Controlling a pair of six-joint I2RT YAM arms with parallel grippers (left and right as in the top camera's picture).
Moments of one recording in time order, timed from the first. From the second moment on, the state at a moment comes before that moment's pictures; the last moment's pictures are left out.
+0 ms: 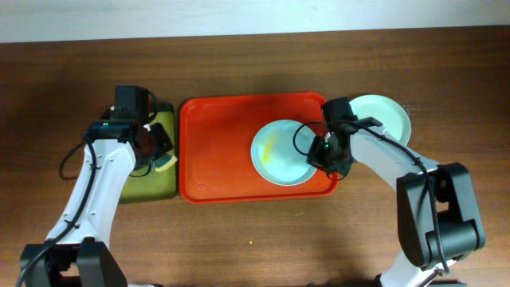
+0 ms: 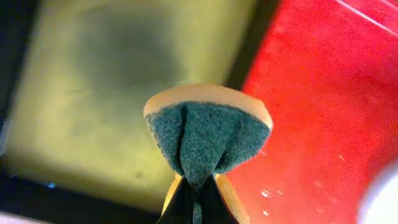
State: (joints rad) left arm -0.01 1.59 1.20 -0.86 -0.03 -0.46; right arm 0.24 1.84 1.09 -0.65 -0.19 0.63
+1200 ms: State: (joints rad) left arm -0.38 1.67 1.20 -0.76 0.12 -0.31; right arm 0.40 1.90 1.09 -0.38 -0.32 0.37
